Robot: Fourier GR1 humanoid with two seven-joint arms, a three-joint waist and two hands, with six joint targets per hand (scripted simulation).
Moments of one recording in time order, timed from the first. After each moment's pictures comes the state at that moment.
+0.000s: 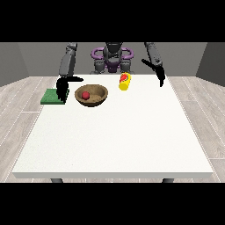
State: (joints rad) left arm -0.36 0.11 0.12 -1.00 -0.25 -0.01 -0.56; right arm -0.56 -0.32 -0.37 -0.53 -0.37 0.25 -0.46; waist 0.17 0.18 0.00
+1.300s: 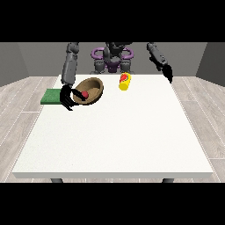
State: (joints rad) left arm -0.46 0.14 0.04 -1.23 -0.25 -0.10 -0.54; right arm -0.47 -0.52 -0.19 -0.50 -0.05 -0.22 -0.62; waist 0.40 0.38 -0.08
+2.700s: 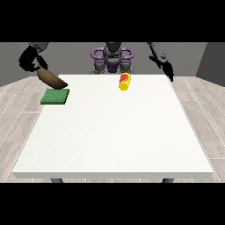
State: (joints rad) left arm -0.32 0.20 0.21 -0.88 -0.17 -0.04 -0.65; right arm -0.61 -0.87 0.12 -0.66 0.31 0.08 0.04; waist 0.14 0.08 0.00
